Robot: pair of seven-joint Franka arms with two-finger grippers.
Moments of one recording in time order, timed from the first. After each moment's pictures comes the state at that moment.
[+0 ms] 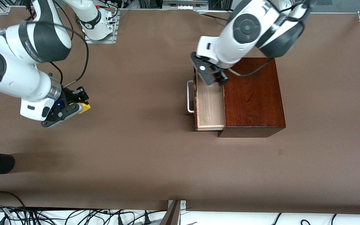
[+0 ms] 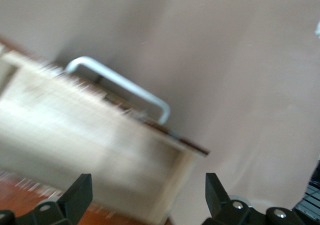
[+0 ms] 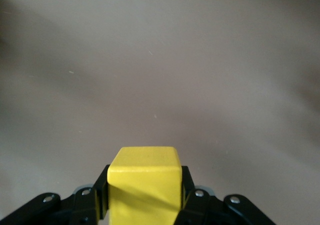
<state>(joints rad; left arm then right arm) -0.15 0.30 -0.57 -1.62 -0.15 1.79 0.35 0.09 0.31 0.12 -1.55 0.00 1.74 -0.26</state>
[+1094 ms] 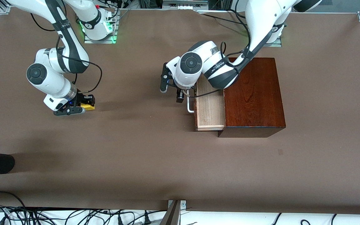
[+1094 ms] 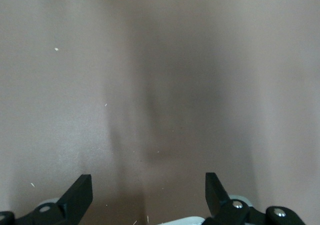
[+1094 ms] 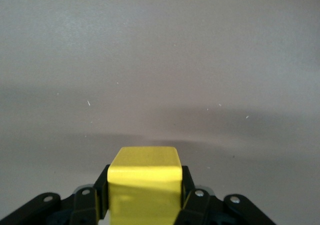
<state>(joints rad) -0.32 0.70 -0.59 -1.51 0.17 2.06 0.80 0.07 0.24 0.03 -2.25 0.01 2.45 0.00</state>
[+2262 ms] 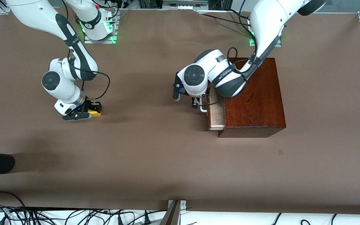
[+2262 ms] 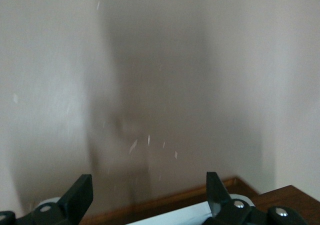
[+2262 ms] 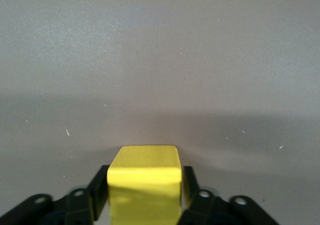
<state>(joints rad) -0.25 0.71 -0.56 -1.49 0.28 1.83 0.81 0.08 0.38 0.03 -2.25 0.01 2.66 0.01</state>
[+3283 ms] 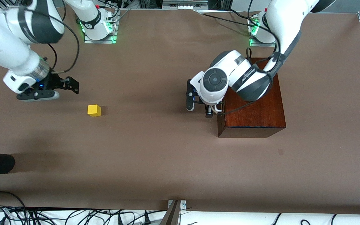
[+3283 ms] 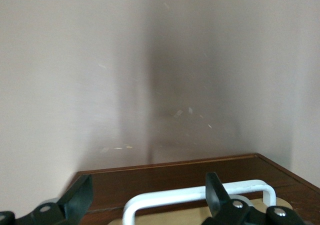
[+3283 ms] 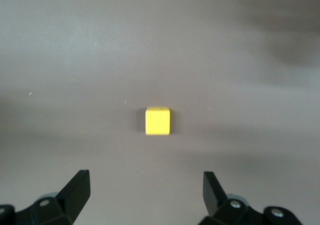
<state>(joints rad) -0.18 0.64 -0.58 -1.34 0.28 1.80 0.81 0.08 -0.04 0.03 -1.97 0.01 1.92 0.01</state>
